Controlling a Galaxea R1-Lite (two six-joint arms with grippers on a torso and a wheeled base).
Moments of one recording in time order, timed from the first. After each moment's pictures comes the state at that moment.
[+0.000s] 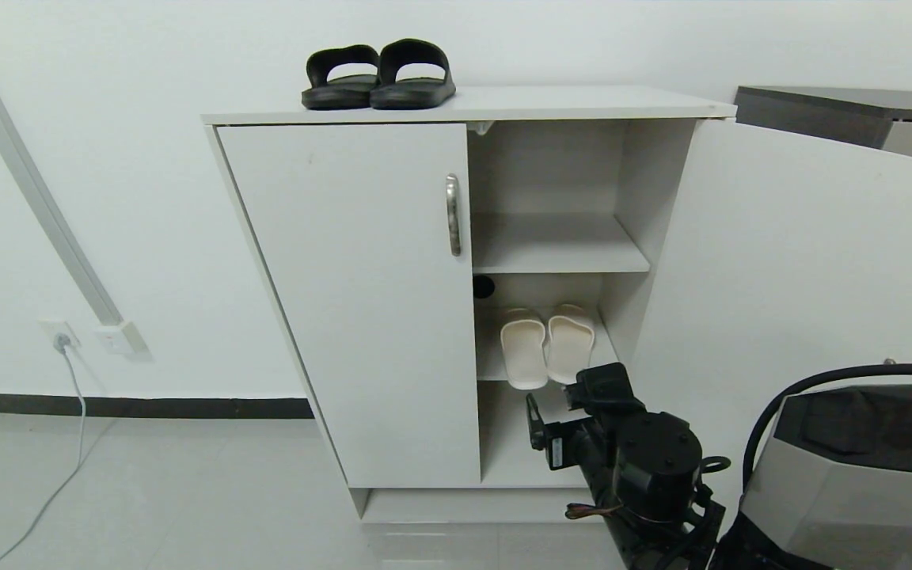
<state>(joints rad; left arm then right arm) 0.00 0.00 0.00 0.00 0.01 0.00 0.85 2.20 -0.63 -1.54 -0.66 -0.03</state>
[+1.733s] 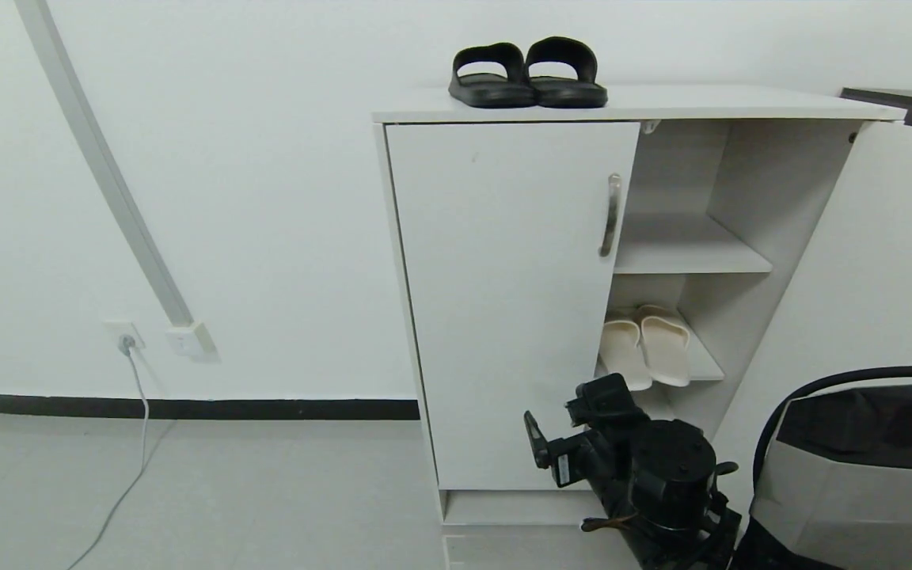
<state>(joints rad) 0.00 0.00 0.00 0.00 0.01 0.00 0.83 2.20 -0.57 -1.55 -0.52 -0.06</state>
